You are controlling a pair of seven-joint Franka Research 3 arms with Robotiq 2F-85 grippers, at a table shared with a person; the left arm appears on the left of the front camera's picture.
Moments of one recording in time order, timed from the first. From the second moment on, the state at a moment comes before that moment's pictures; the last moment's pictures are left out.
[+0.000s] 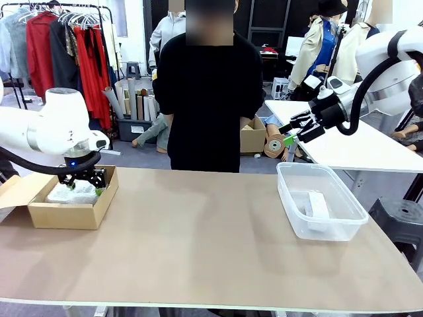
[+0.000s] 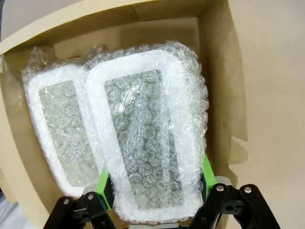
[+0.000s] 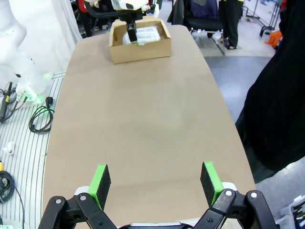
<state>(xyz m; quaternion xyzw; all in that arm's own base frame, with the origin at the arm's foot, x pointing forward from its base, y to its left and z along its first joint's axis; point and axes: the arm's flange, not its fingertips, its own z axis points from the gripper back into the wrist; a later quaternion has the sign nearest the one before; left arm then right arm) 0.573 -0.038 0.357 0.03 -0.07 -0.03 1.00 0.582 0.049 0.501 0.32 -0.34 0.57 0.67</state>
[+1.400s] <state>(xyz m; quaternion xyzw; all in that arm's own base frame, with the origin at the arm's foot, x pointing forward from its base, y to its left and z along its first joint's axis) 0.576 -0.047 0.400 0.03 -0.10 -0.03 0.99 0.582 0.049 0.501 0.32 -0.34 0.57 0.67</state>
